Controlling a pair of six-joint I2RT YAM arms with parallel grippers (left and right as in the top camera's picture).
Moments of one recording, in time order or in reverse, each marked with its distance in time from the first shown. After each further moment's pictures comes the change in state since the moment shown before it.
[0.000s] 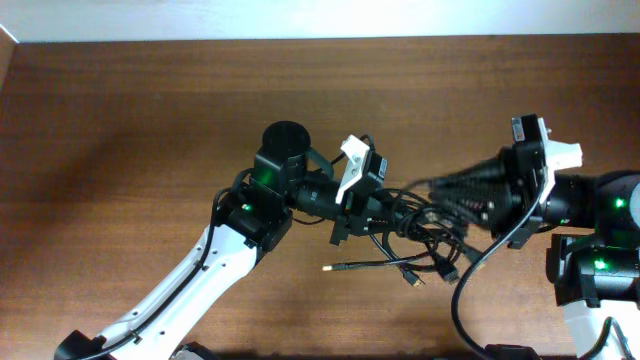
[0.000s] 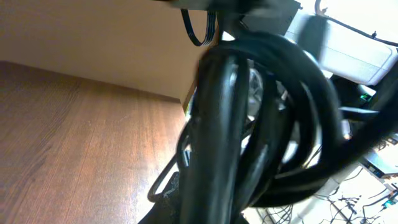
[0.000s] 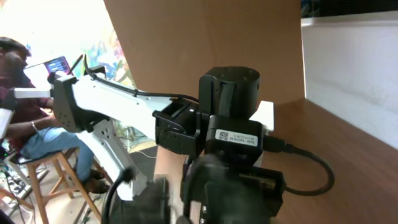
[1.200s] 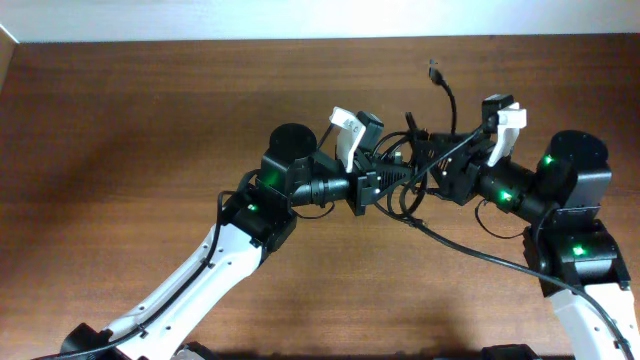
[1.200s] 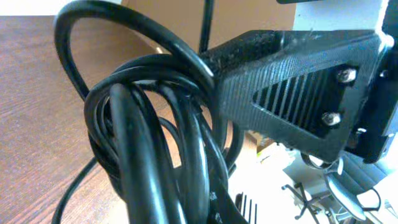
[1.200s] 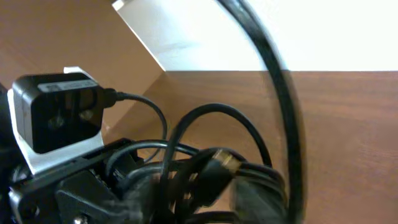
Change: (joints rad) left arm -0.019 0.018 -0.010 0.014 -0.525 -0.330; right arm 0.138 0.059 0.018 -0.668 0.796 -0.304
